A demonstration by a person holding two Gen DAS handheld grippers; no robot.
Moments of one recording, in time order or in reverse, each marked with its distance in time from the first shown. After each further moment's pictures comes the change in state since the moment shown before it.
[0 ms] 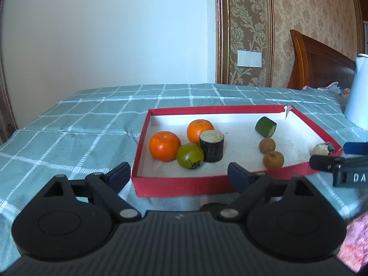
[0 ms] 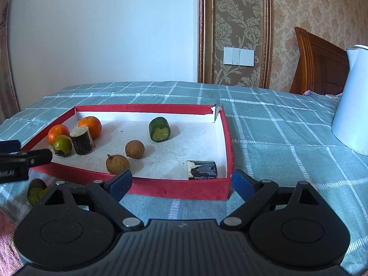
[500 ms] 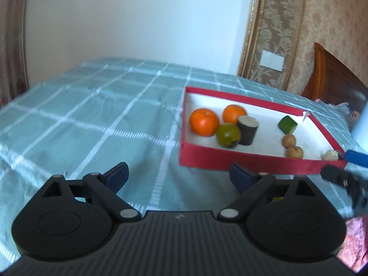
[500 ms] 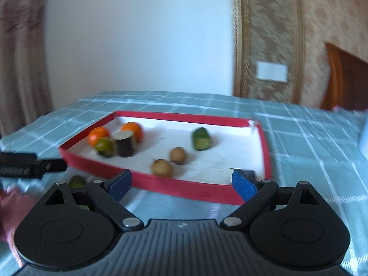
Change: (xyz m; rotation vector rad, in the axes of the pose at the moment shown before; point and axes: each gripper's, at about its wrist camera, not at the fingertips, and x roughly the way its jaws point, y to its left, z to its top) left arm -0.009 0.062 -0.018 -0.219 0.104 0.006; right arm -0.022 0.028 -0.008 -0.129 -0.085 0.192
